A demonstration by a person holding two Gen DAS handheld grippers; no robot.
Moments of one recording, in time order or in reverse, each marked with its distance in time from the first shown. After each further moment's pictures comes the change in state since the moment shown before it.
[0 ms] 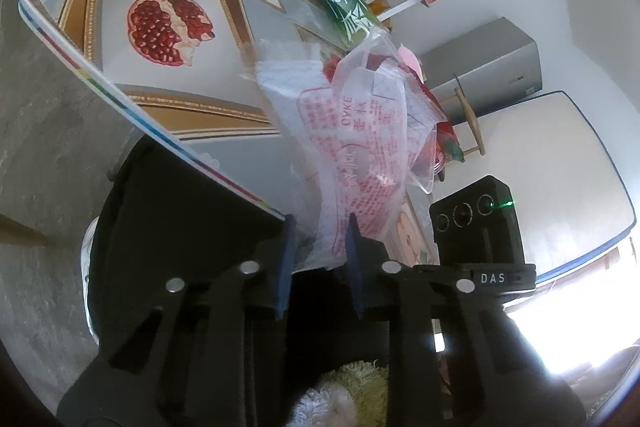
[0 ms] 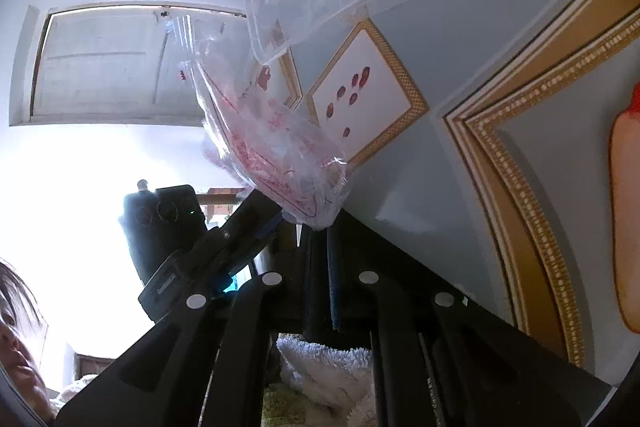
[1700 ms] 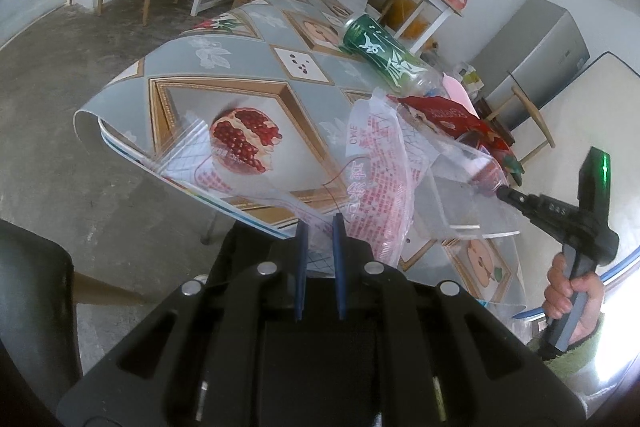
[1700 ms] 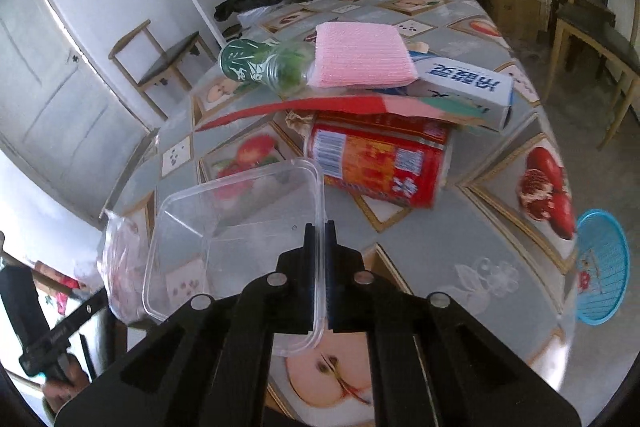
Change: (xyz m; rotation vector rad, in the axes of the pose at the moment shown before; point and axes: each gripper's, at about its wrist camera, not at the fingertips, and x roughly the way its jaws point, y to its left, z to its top) left arm -0.051 -0.019 0.018 0.194 -0.140 0.323; right arm -0.131 0.049 0.023 -0.246 -0.551 -0.698
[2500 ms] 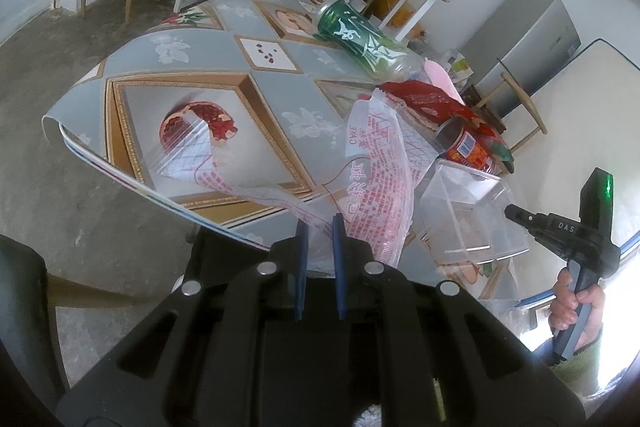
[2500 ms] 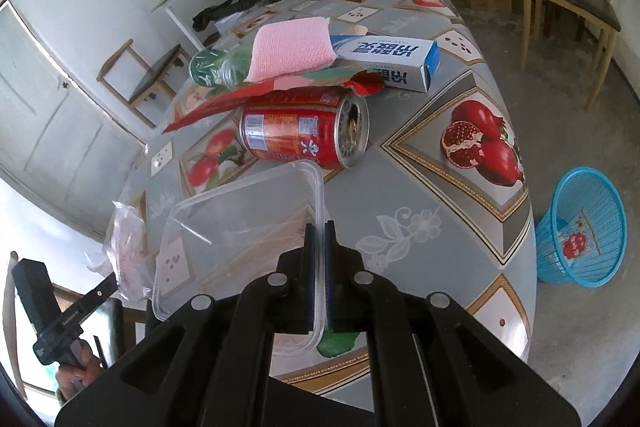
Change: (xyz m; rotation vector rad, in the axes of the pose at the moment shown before) left arm 0.017 -0.023 0.001 0.033 0.026 -0.032; right arm -0.024 -0.054 -0.017 0.142 0.016 0.033
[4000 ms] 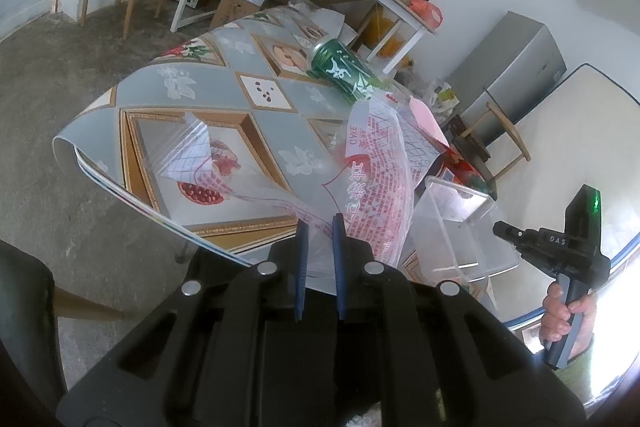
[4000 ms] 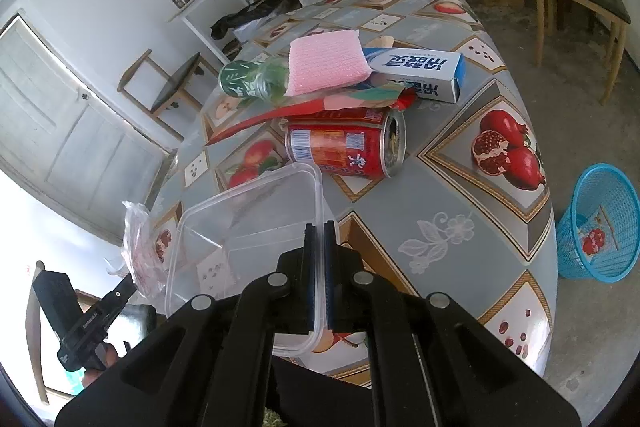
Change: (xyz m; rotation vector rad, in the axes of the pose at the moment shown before) left arm -0.031 0.007 0.008 -0.025 -0.103 -0.054; right arm -0.014 0.021 0.006 0.011 -0.019 0.079
